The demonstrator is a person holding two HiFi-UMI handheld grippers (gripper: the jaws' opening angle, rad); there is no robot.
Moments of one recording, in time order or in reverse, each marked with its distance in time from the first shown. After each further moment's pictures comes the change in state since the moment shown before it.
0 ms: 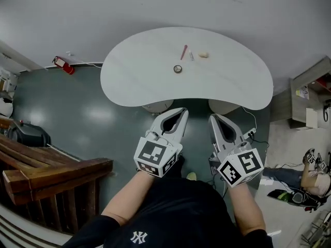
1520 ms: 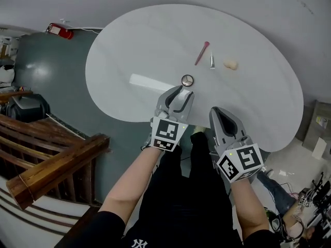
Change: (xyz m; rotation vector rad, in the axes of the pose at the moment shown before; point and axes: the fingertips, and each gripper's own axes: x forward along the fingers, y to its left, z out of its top) left arm 0.253 0.248 -0.152 0.043 0.255 0.233; right arm 0.273 -0.180 -0.084 0.075 0.320 0.089
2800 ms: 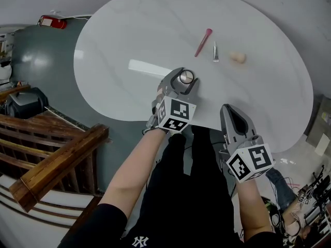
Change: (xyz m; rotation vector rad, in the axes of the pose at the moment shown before) left arm 0.089 0.026 -0.072 0.162 0.213 0.019; right arm 0.021 -0.061 -0.035 0.089 0.095 -0.060
